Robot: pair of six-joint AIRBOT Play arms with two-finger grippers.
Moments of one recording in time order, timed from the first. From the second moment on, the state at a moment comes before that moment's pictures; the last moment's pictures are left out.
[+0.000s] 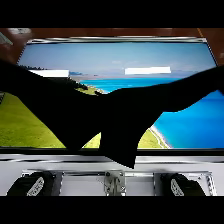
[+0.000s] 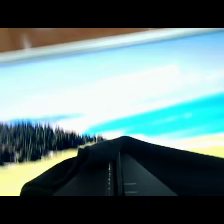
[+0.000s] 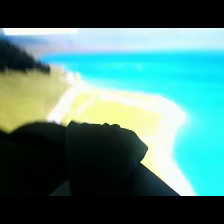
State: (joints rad) left arm 0.09 -0.72 1.52 1.16 -1.24 -1.27; right arm -0.13 -0.79 1.65 -1.17 1.60 1.56
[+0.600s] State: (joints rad) left arm 0.09 -0.79 0.94 1.06 -1.08 -1.33; right arm 0.04 -1.01 1.07 -1.15 1.16 1.62
